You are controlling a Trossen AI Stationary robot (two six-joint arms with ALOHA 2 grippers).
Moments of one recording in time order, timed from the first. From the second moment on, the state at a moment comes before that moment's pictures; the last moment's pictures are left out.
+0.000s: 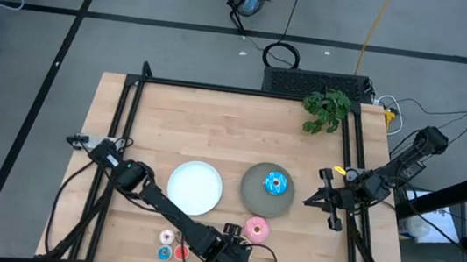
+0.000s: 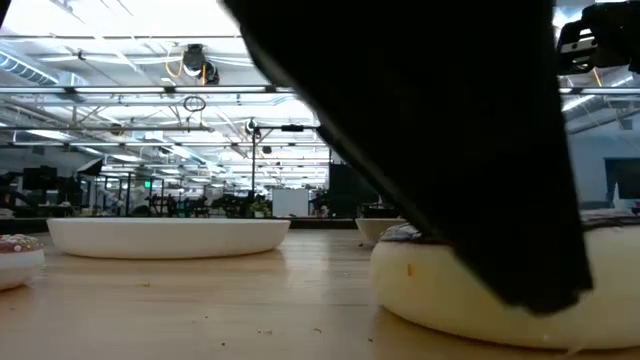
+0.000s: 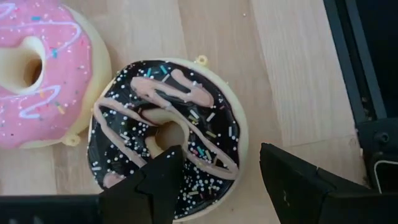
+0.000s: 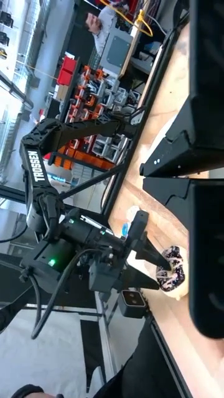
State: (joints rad) left arm -0.55 2.43 2.04 -0.72 -0.16 -0.34; right arm 0.71 0.36 0.02 0.42 0.40 -0.29
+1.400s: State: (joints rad) left arm -0.53 2.18 2.03 -0.77 -0.17 -0.28; right arm 0.71 0.36 0.02 0.39 0.40 -0.27
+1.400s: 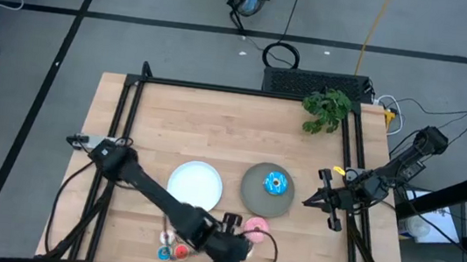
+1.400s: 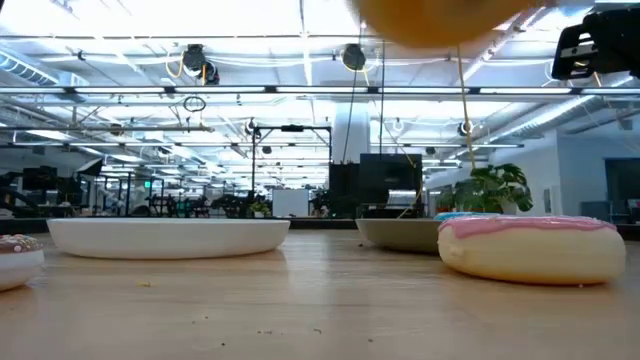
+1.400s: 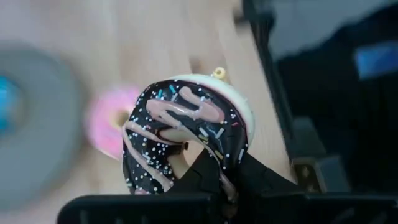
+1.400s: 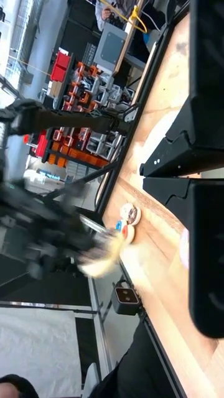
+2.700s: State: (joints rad) left arm -0.13 1.97 1.44 -0.16 -0.09 -0.14; right arm 0.71 0.36 0.02 0.39 0.40 -0.28
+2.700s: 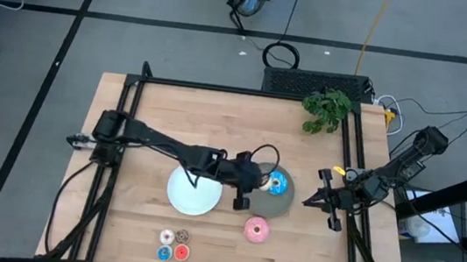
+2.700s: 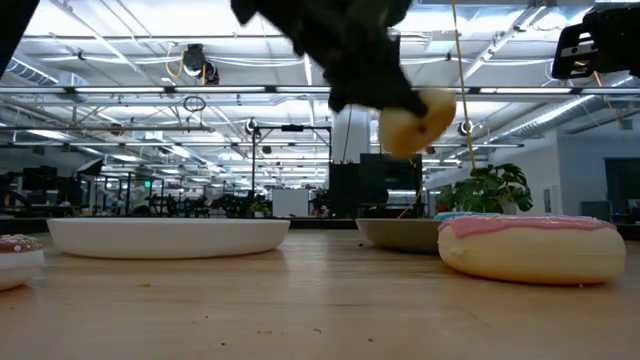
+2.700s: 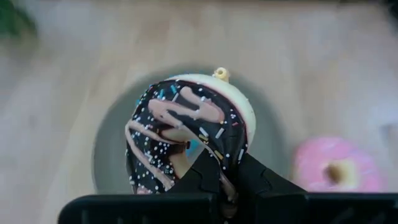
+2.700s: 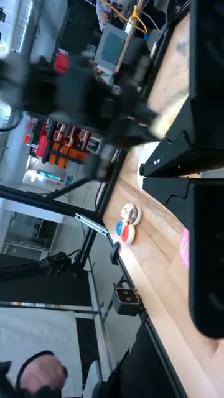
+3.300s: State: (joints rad) left arm -0.15 2.28 1.76 -0.52 -0.12 0.00; right arm 0.71 0.36 0.02 0.38 0.45 -0.28
